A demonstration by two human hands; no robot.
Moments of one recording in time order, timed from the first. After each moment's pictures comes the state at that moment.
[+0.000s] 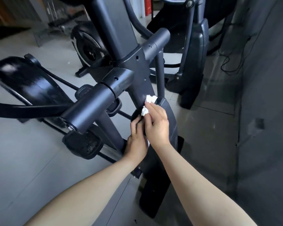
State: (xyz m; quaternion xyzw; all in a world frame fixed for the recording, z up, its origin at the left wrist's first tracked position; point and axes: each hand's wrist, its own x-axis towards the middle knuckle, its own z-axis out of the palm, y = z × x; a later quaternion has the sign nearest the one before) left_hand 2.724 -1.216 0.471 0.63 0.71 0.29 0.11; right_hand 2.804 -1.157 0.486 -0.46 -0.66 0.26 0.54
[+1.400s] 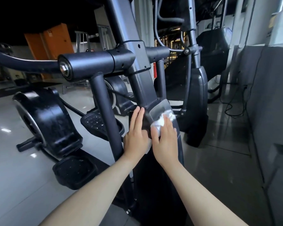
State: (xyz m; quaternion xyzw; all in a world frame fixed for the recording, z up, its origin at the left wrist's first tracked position) left_hand 2.726 -1.198 0.389 0.62 0.62 0.48 -0.06; right_hand 2.831 -1.160 0.357 -0.44 -0.70 0.19 0.53
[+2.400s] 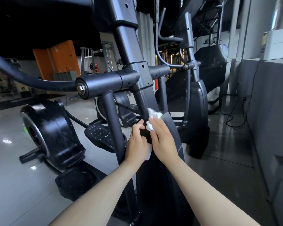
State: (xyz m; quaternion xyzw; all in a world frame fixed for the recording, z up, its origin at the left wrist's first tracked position) left_hand 2.719 -1.203 0.414 0.57 0.62 0.54 0.06; right_hand 2.828 -1.155 0.401 -0.32 -0.75 0.18 0.55
